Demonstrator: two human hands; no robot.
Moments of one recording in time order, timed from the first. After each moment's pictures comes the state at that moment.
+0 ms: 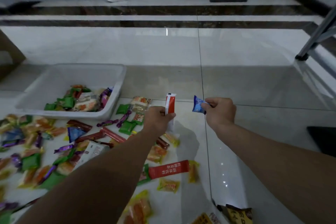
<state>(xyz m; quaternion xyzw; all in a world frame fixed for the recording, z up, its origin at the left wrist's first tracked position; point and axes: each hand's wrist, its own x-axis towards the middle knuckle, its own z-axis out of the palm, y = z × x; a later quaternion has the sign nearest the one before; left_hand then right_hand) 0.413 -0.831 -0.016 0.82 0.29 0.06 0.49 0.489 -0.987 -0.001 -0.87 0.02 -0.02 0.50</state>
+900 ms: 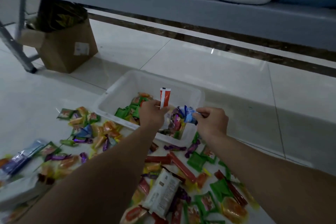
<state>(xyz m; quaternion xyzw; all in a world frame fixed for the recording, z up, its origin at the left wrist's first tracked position) 0.359 -0.538 0.011 0.73 0.42 0.23 0.49 0.433 -0.676 0.032 -0.87 -0.13 0.06 0.47</state>
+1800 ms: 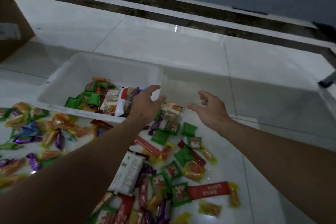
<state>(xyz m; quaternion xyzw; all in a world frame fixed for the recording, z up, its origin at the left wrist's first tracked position) 0.398 -0.627 -0.002 0.85 0.24 0.12 0.46 0.476 -0.811 0.020 -0.90 -0.13 0.14 0.40</state>
